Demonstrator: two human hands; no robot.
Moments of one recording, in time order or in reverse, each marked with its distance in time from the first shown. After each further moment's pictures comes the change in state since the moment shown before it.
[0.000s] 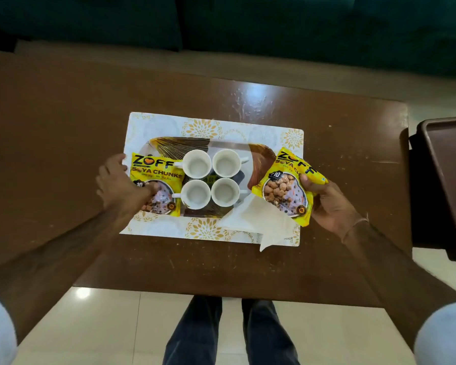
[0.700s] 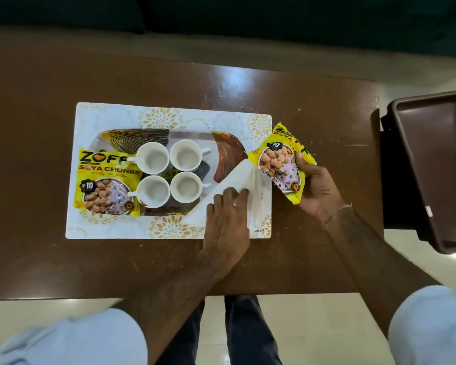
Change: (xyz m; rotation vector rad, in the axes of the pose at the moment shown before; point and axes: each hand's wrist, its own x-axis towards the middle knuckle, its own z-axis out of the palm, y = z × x) left_hand -0.174 0.119 0.154 0.401 -0.355 0.632; right_hand 0.014 -0.013 -0.037 0.382 -0.095 0.032
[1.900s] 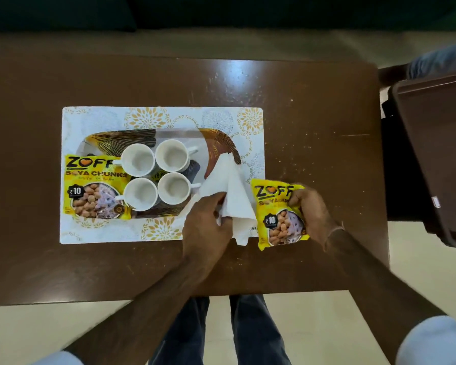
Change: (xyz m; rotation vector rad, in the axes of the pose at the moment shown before) left_hand -0.009 -0.009 -0.019 -0.604 0.110 -0.272; right_hand -0.009 0.032 -0.058 -0.513 0.338 0.074
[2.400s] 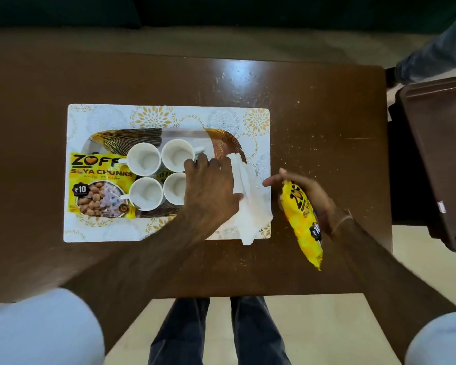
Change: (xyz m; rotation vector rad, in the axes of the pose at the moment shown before) left_hand 0.068 0.036 -0.022 0.935 -0.117 0.269; right_hand -0.014 -0.039 0.015 -0.074 -0.382 0.003
